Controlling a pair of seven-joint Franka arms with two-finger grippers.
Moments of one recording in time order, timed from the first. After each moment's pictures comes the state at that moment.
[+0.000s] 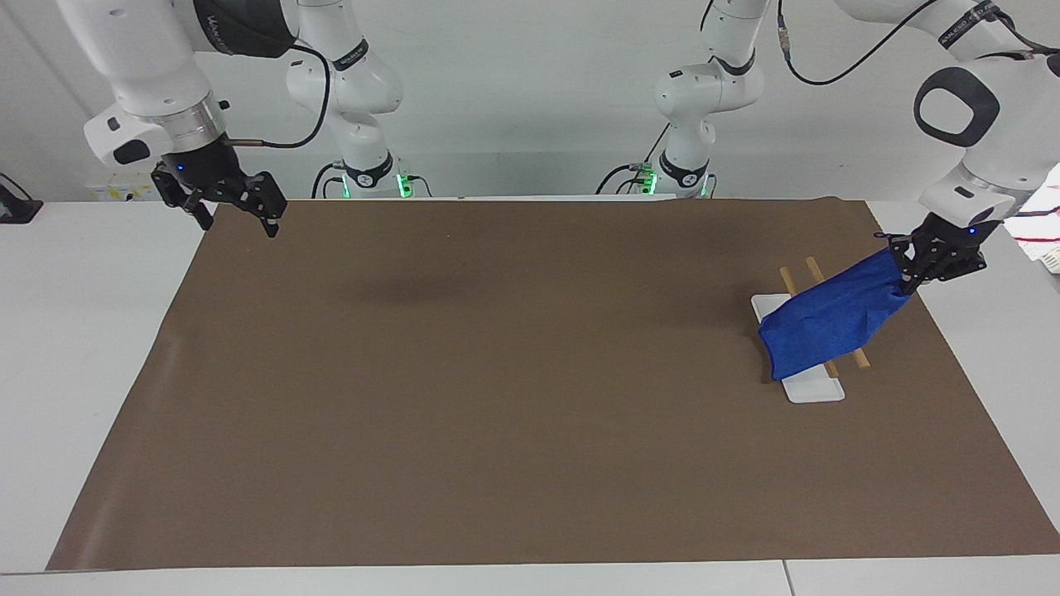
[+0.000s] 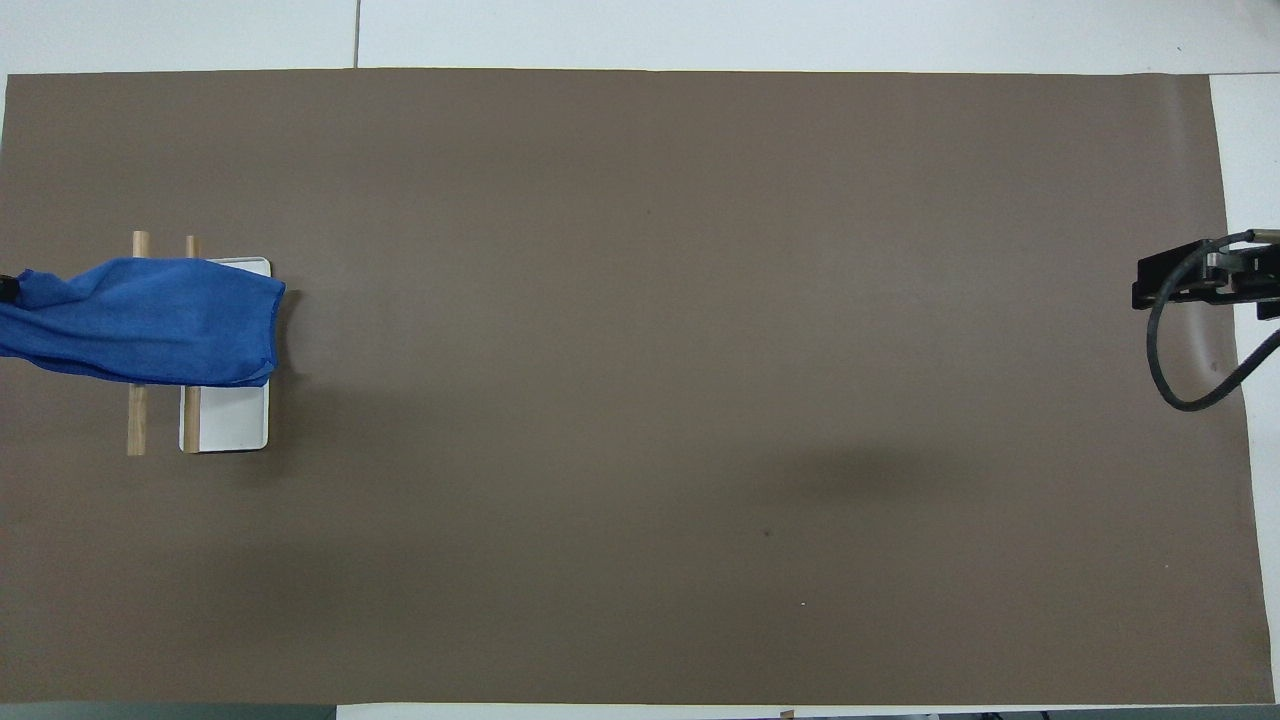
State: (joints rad) left arm 0.14 0.06 0.08 -1.79 -0.03 1.99 0.68; right arm -0.13 -0.05 0.10 -1.65 -0.05 1.60 0.11
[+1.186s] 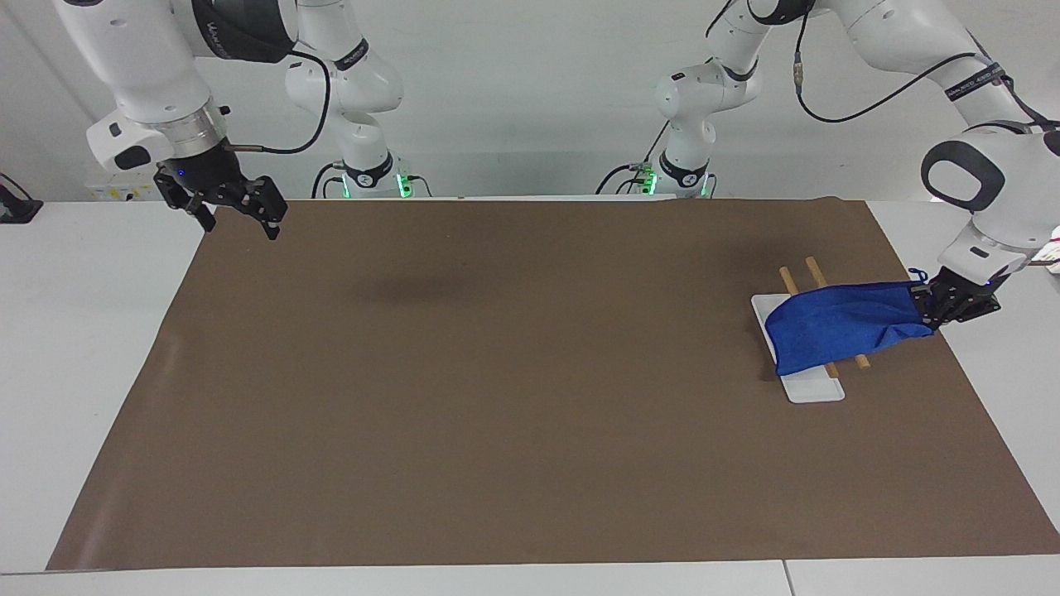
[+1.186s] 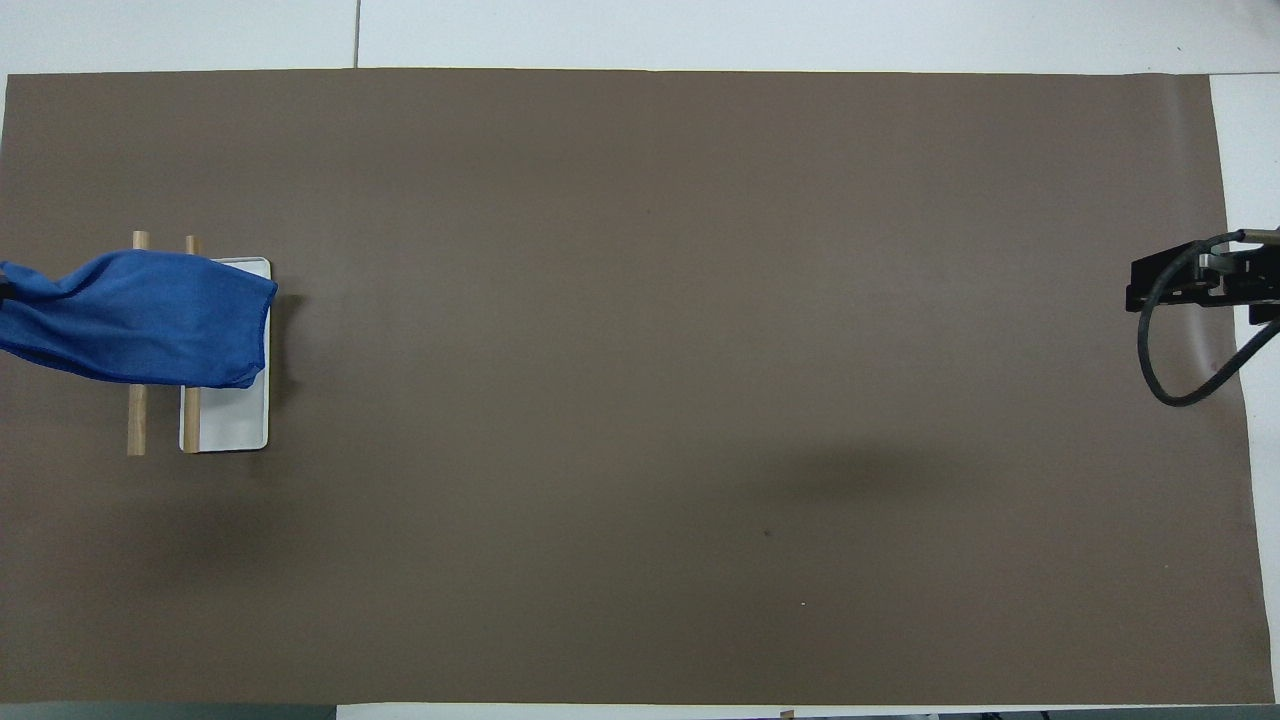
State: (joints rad) left arm 0.24 0.21 0.08 -1.81 -0.03 2.19 0.69; right arm -0.05 -0.05 0.03 -1.65 -0.05 1.59 0.13
